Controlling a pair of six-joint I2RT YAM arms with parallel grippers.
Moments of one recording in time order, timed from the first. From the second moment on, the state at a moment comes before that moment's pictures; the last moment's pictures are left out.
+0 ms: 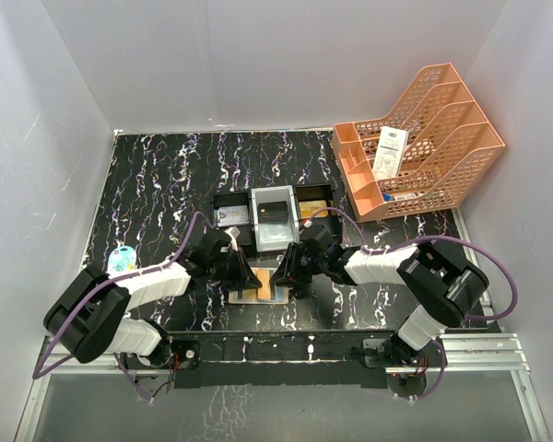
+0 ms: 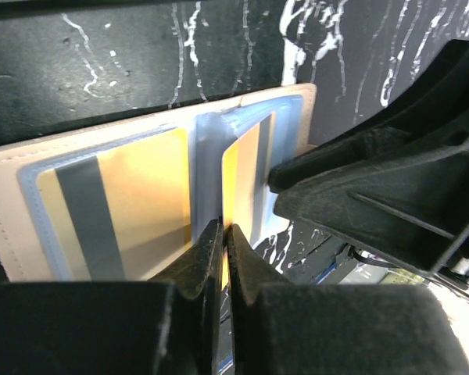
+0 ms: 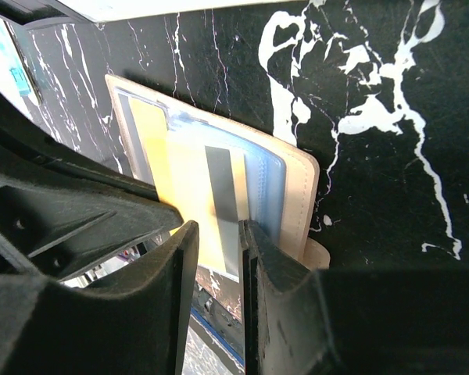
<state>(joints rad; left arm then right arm) -0.66 1.35 0.46 0.02 0.35 -0.92 0.77 1.59 0.61 0.19 -0.33 1.07</state>
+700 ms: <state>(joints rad) -0.66 1.24 0.46 -0.08 0.29 -0.90 0.77 1.55 0.62 0.16 -0.34 1.02</state>
